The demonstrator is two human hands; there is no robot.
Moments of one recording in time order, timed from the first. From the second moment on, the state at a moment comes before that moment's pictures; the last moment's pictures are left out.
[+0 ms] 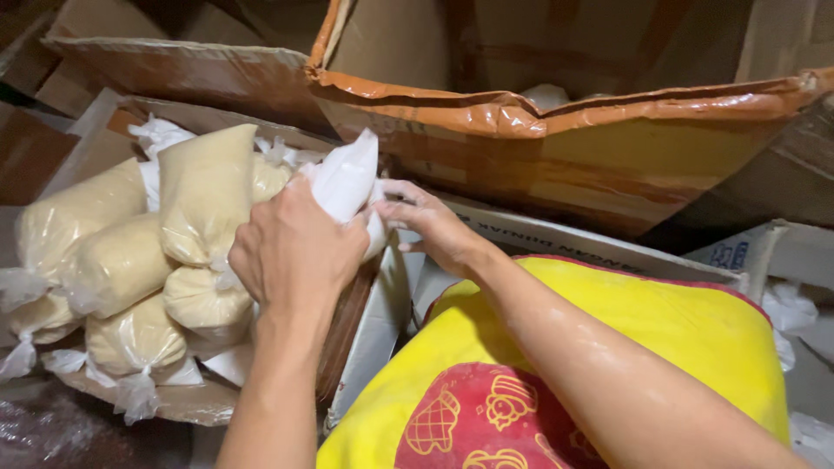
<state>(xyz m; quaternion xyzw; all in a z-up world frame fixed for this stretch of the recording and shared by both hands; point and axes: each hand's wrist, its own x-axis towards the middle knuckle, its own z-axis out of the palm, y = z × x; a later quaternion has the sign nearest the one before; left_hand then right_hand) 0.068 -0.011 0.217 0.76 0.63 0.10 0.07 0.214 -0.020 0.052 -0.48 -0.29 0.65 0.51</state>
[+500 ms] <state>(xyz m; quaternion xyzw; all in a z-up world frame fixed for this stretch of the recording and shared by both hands) 0.155 -0.017 0.168 0.79 0.39 0.21 0.42 0.316 -0.130 0.086 -0.41 -0.04 0.63 0.65</state>
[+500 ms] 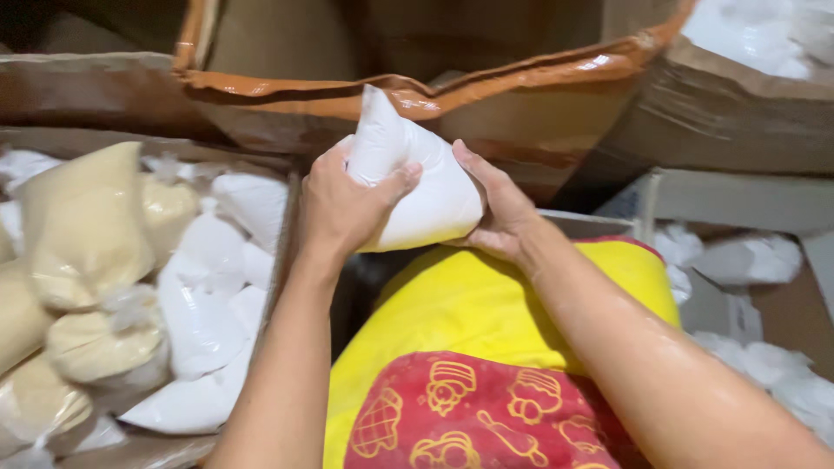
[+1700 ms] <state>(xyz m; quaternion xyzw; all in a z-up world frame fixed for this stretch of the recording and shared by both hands) 0.420 -0.253 0.072 0.82 0.20 -0.09 0.52 0.398 -0.427 0.143 -0.64 0.12 0.12 0.75</state>
